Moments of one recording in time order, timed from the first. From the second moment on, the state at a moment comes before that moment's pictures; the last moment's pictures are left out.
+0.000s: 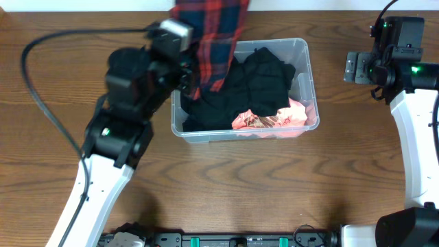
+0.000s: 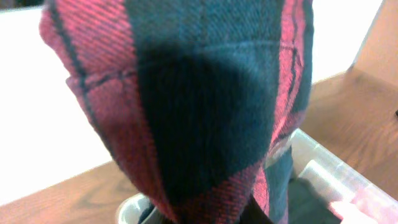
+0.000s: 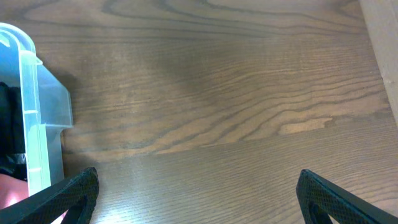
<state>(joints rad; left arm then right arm) -0.36 1.24 1.27 -0.29 0.13 0.10 -0.07 1.56 1.50 -0.86 0.22 -0.01</state>
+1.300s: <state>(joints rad) -0.72 1.69 1.39 -0.24 -0.47 0.91 -0.07 1.56 1.50 -0.86 0.22 -0.01</state>
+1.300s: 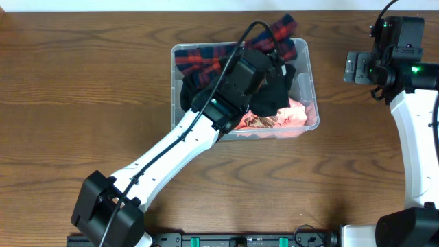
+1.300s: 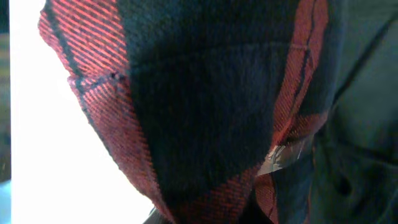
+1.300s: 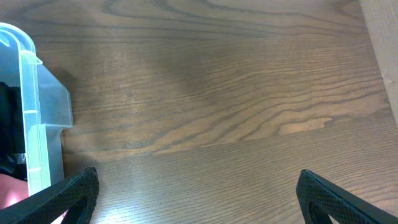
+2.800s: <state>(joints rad) -0.71 1.77 1.40 -0.31 -0.37 0.91 -0.07 1.56 1.50 -0.86 0.22 -0.01</state>
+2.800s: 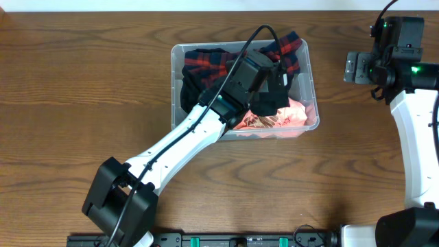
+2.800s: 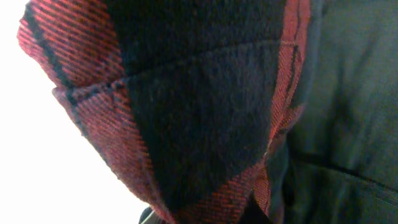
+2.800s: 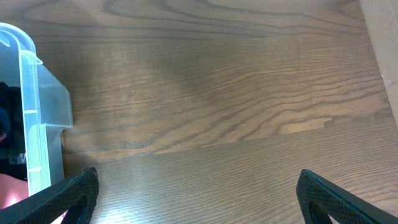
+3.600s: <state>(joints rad) -0.77 1.67 1.40 -0.77 -0.36 0.90 -0.07 1.56 1.50 -0.86 0.22 -0.01</state>
